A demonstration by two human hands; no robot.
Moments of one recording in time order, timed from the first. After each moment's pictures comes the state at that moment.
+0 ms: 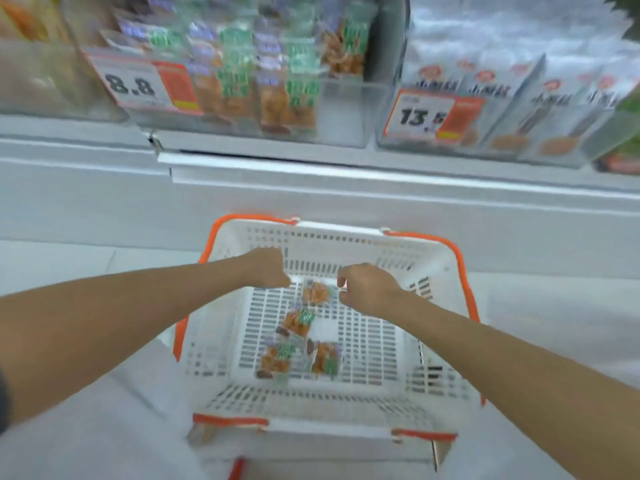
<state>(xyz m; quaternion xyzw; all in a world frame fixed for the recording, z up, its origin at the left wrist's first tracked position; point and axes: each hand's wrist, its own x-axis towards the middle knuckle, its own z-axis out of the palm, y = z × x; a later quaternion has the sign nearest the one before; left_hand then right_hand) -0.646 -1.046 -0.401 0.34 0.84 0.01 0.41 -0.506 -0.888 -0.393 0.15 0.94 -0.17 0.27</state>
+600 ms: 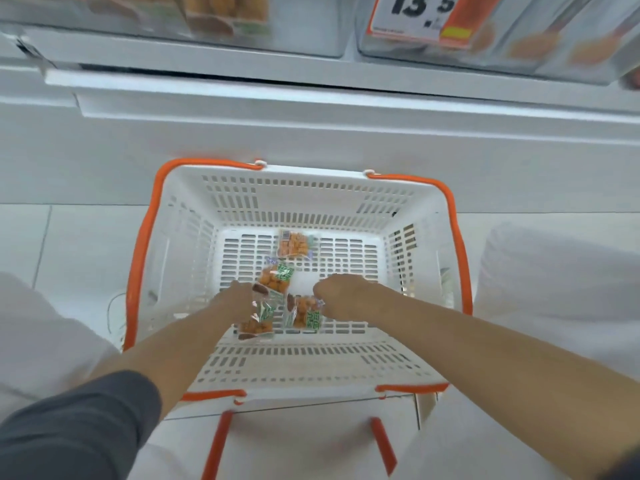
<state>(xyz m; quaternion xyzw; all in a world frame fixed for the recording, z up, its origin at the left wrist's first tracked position) -0.580 -1.091 -0.597 0.27 0.83 -0.06 0.47 -0.472 -0.906 -0.482 0.03 0.87 -0.08 0.48</state>
